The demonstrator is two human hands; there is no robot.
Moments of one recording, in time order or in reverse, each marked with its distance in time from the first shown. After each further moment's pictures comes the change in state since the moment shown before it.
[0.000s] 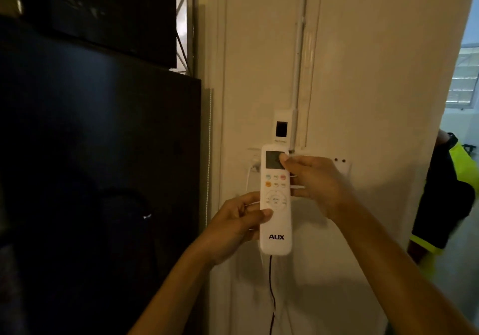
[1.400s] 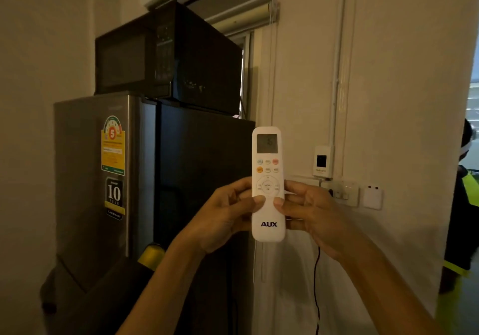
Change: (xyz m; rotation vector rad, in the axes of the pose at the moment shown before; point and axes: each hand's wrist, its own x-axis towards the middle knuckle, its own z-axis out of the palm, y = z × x) left_hand -0.162 0.159 -0.048 0.026 -0.016 0.161; right_hand -0.141 -0.092 0.103 0.107 -0.415 -0.220
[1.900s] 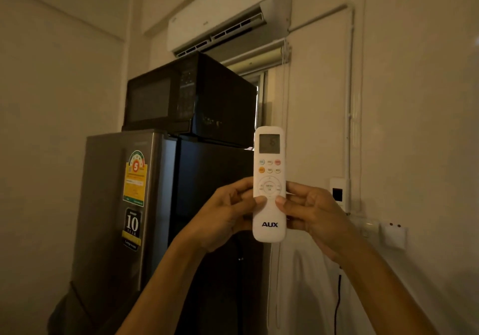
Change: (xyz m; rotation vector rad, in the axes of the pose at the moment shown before) left_hand 0.014 0.054 -0.014 0.091 0.004 0.103; right_hand 0.037 -0.038 0.006 0.026 -0.045 -0.173
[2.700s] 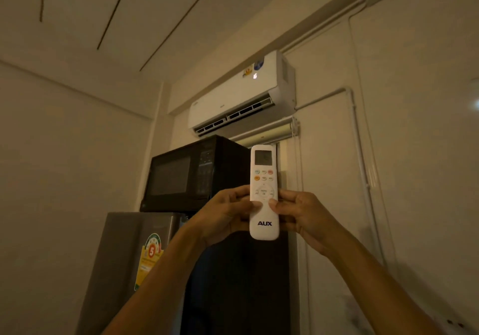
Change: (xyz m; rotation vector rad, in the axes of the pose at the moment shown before) left_hand 0.079 0.107 -0.064 0.103 0.002 0.055; right_hand 0.122 -0.075 0.002 -0.037 -0.002 -0.098
